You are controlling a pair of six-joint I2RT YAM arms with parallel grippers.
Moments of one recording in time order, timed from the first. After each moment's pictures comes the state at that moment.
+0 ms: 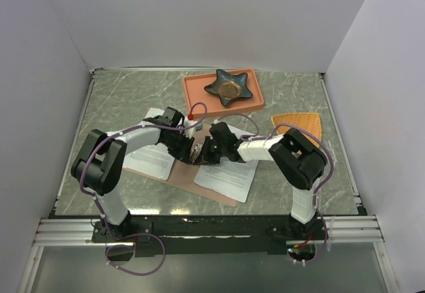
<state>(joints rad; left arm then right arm) -0.47 1.74 1.04 -0.49 0.45 0.13 0.76 1.89 0.96 0.11 -0.28 0.98</state>
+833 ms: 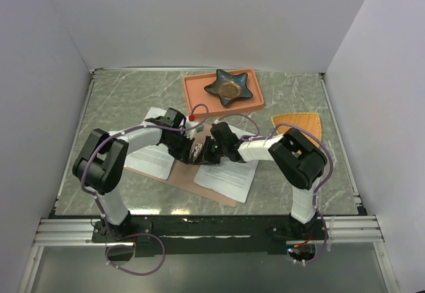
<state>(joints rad) -0.49 1.76 1.04 -0.49 0.42 0.13 0.75 1.89 0.95 0.14 -0.29 0.99</state>
